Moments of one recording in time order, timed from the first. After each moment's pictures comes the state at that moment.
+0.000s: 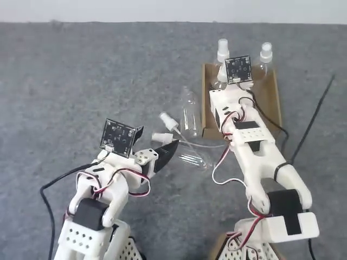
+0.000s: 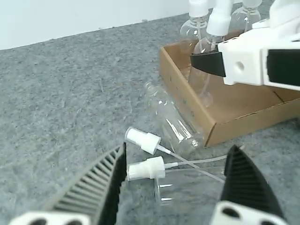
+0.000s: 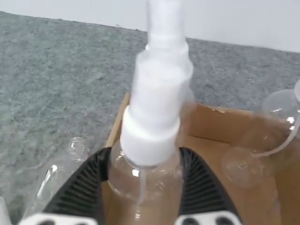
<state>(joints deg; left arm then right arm) 13.8 -85.3 77.6 51.3 4.6 -11.2 -1.8 42.1 -1.1 2.2</state>
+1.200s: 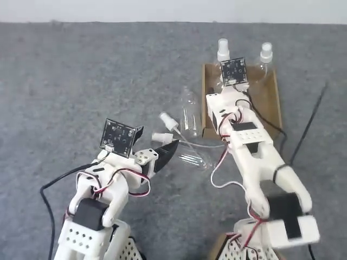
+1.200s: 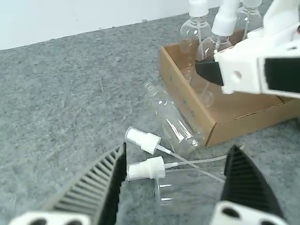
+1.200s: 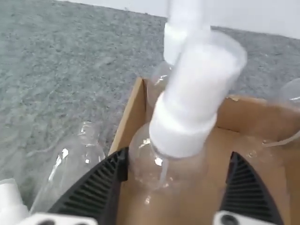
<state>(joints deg) 13.8 -85.3 77.6 51.3 4.6 -12.7 -4.0 42.9 2.6 2.2</state>
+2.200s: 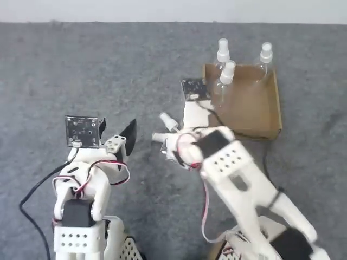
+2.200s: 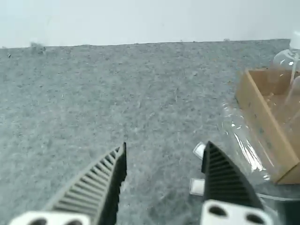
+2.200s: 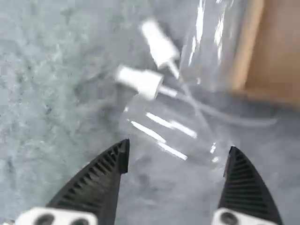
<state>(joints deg) -4.2 -85.3 75.0 51.3 4.6 -38.5 -23.6 33.4 63.4 -29.7</state>
